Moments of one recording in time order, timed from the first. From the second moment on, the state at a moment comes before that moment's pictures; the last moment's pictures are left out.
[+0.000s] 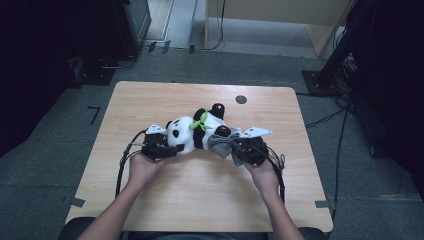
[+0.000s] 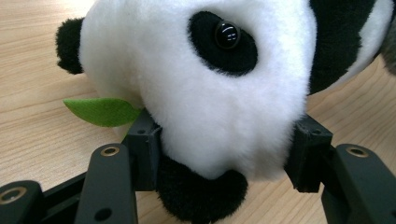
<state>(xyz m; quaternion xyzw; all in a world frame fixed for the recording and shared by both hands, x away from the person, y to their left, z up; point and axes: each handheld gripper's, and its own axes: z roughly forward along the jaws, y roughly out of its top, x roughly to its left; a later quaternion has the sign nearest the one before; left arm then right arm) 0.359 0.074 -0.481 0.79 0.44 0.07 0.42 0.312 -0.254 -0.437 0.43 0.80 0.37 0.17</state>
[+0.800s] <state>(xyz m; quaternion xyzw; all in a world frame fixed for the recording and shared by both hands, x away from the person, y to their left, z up) 0.355 0.073 -0.482 0.80 0.43 0.08 0.42 0.322 -0.295 -0.400 0.48 0.74 0.43 0.22</state>
